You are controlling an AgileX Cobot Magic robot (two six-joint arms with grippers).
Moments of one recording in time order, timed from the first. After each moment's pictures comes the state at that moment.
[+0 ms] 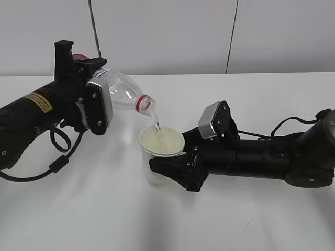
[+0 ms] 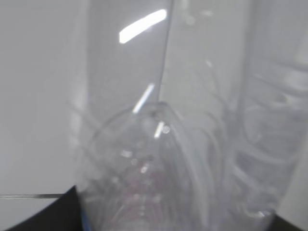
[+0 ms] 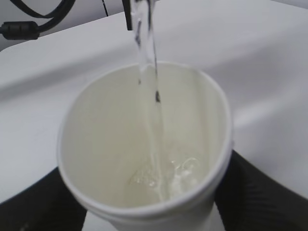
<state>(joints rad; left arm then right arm) -0.38 1.81 -0.72 0.13 -0.95 1.47 0.30 2.09 -0.82 -0.99 -1.07 0.45</state>
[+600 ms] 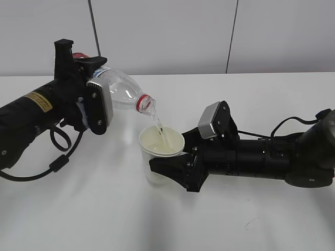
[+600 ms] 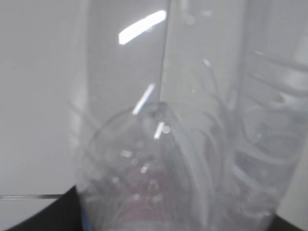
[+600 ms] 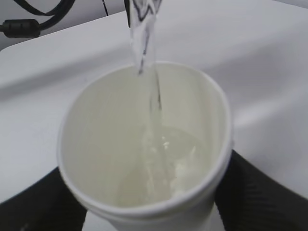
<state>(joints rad) -0.38 1.81 -0.72 0.13 -0.96 1.48 0.30 2.09 -0.82 -0.99 -1.07 0.45</state>
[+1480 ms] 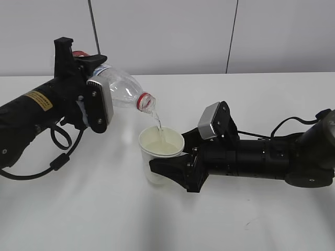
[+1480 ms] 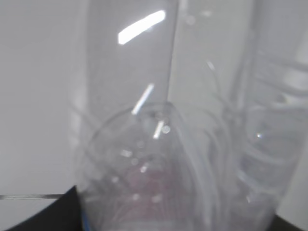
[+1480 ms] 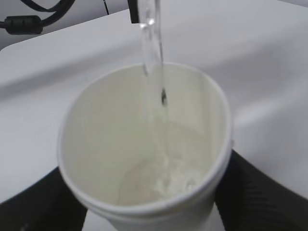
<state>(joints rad) -0.38 1.81 -0.72 0.13 -0.97 1.48 0.30 2.09 -0.82 -0.99 -1.07 0.45</state>
